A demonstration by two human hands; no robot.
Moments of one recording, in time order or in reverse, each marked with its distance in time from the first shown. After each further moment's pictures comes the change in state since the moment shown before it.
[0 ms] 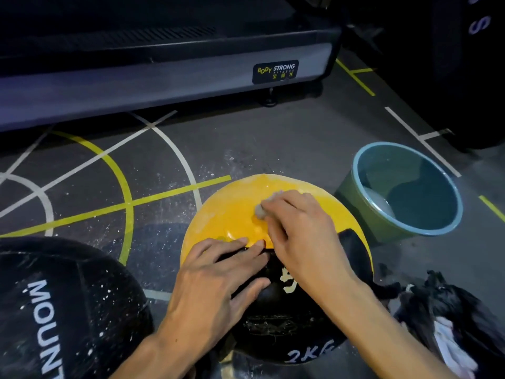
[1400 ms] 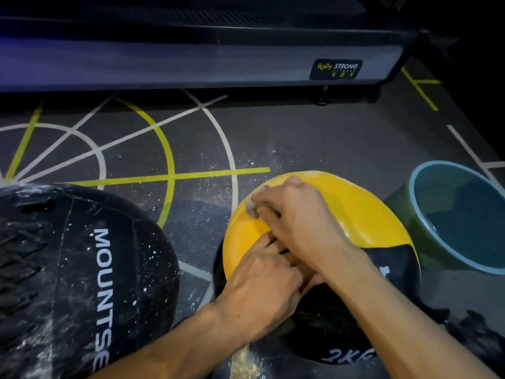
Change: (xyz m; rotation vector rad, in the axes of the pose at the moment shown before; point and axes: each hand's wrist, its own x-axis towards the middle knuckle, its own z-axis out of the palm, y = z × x) left_hand 0.013 0.016 0.015 0.101 -0.088 0.087; right_hand 0.054 -0.043 0.026 0.063 -0.377 -0.150
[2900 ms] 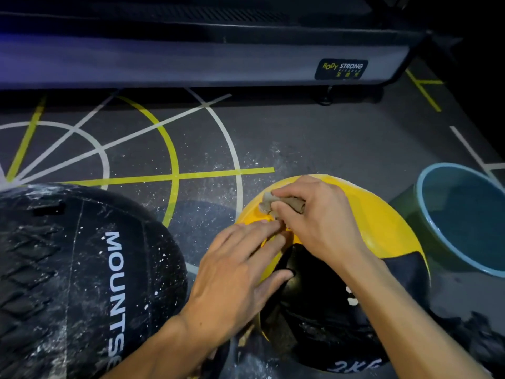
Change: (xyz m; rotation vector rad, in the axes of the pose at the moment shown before) left_hand -0.041 -0.035 -0.019 -0.023 0.165 -0.196; right_hand -0.004 0.007 0.002 0.102 0.200 0.092
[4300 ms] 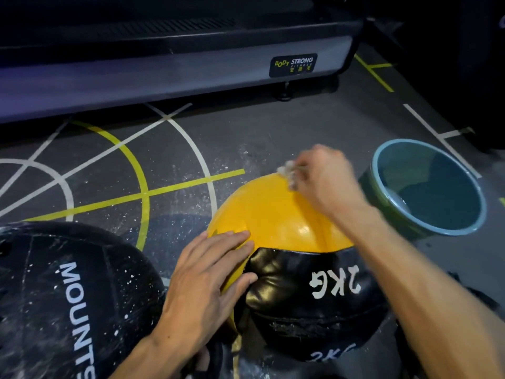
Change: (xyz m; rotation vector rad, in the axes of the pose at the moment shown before) left_hand -0.008 -0.008 0.004 -0.155 -0.138 -0.072; right_hand 0.023 0.050 -0.047 -0.362 -0.011 0.269
